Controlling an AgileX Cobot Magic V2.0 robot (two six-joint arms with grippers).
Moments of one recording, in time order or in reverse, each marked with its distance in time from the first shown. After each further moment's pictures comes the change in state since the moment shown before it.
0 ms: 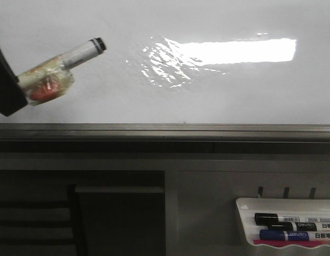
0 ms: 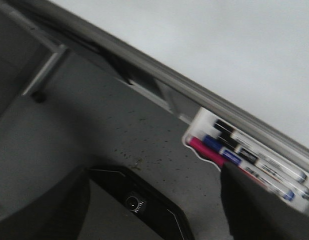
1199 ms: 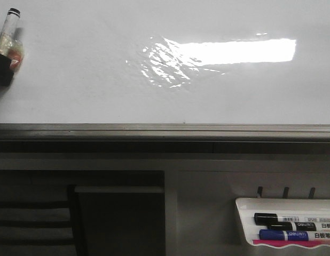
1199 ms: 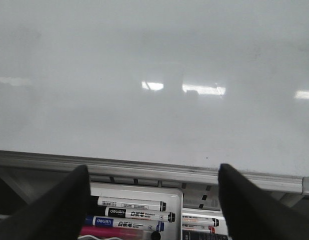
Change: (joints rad) left arm 0.210 0.029 0.347 0.330 -1.053 -0.662; right arm -0.024 -0.507 0.354 -0.662 -0.474 0.747
